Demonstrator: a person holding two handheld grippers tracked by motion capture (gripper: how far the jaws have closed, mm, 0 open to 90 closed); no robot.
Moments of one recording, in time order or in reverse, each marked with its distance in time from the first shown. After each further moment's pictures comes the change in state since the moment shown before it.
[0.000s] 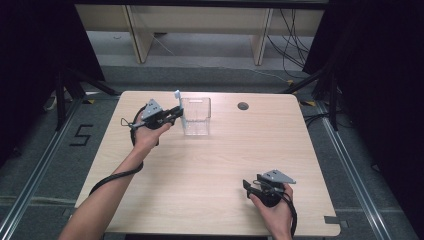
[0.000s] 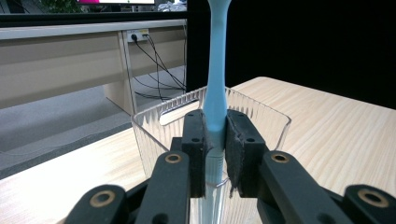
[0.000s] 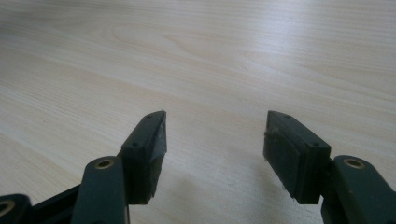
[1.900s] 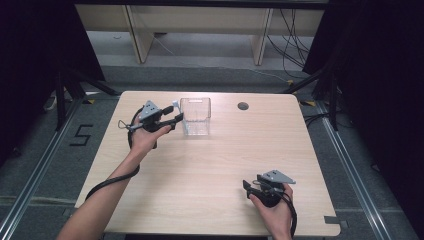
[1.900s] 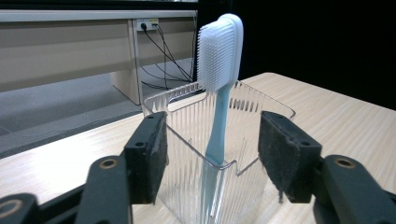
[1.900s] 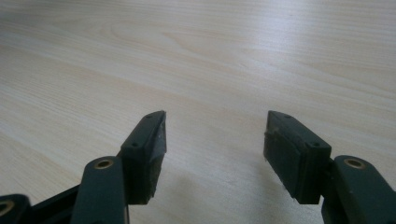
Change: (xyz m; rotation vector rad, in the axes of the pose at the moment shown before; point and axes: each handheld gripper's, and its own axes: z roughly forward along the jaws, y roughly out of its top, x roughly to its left) left arm -0.001 0.000 -0.011 0.035 0.042 -0.049; right arm 0.001 0.000 -0.001 0.026 -0.010 -0.001
